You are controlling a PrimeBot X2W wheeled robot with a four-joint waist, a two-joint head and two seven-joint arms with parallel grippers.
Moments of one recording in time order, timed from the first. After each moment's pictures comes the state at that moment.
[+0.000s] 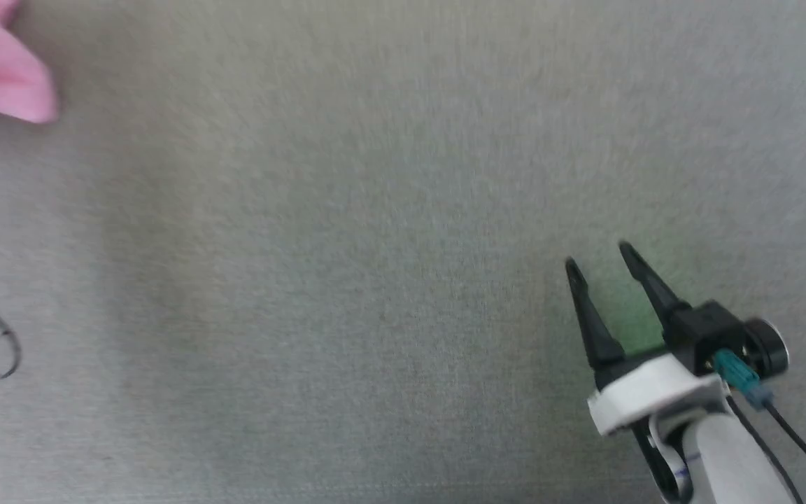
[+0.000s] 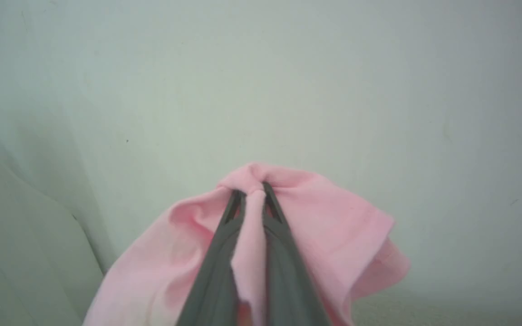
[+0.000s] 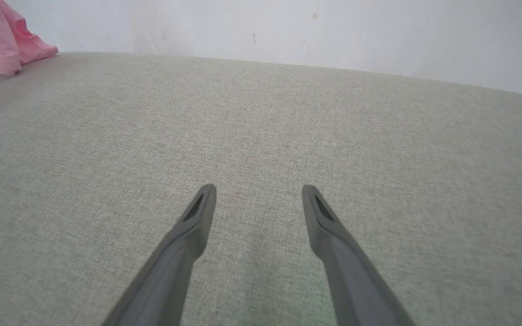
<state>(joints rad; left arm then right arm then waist) -0.86 0.55 0.05 0.53 -0.37 0.16 -0.22 -0.18 -0.05 0.12 0.18 0.04 0.13 -0.20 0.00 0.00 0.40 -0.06</state>
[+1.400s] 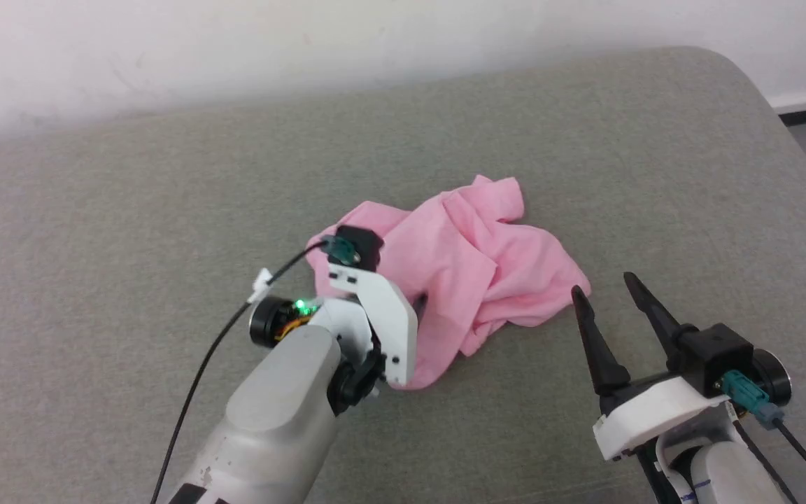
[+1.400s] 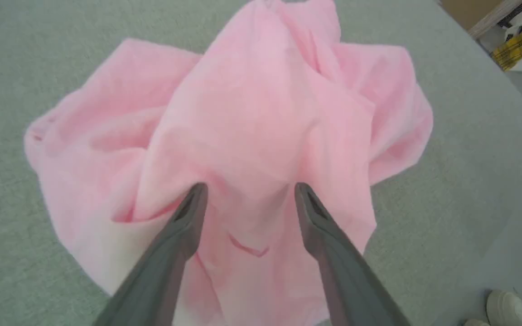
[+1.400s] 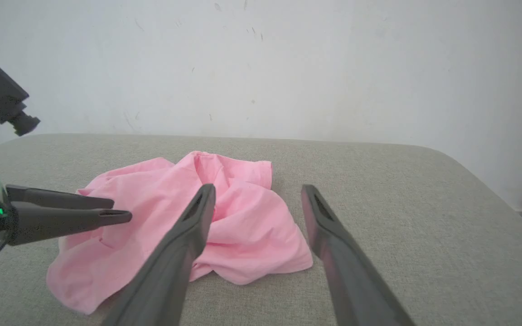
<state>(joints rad) -0.65 0.05 -0.60 0.76 -0.54 0.00 0.35 -0.09 -0.05 0.11 0.13 0.09 0.13 -0.14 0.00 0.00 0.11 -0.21</state>
